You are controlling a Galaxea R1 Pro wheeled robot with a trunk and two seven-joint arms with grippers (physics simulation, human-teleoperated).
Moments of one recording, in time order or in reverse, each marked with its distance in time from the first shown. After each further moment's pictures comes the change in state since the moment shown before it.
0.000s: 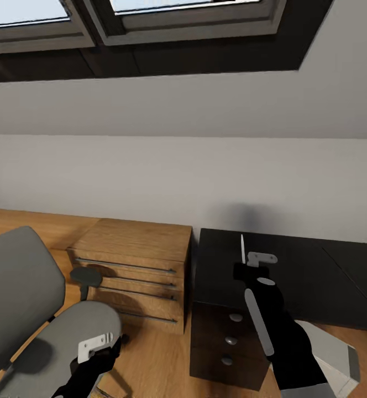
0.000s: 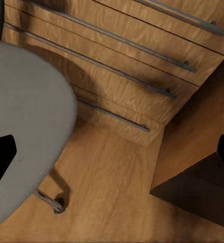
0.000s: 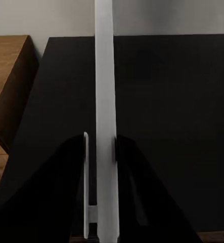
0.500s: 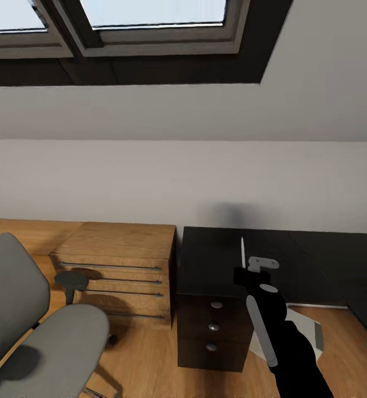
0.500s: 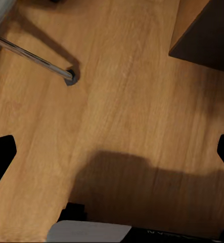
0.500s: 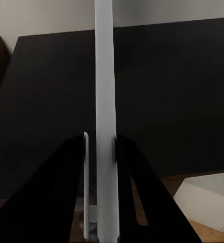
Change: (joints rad) left arm 0.000 0.039 -0.024 0.459 -0.074 -0.009 0.057; right arm 0.051 0.005 -0.001 -0.051 -0.018 0.000 0.001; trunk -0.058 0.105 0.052
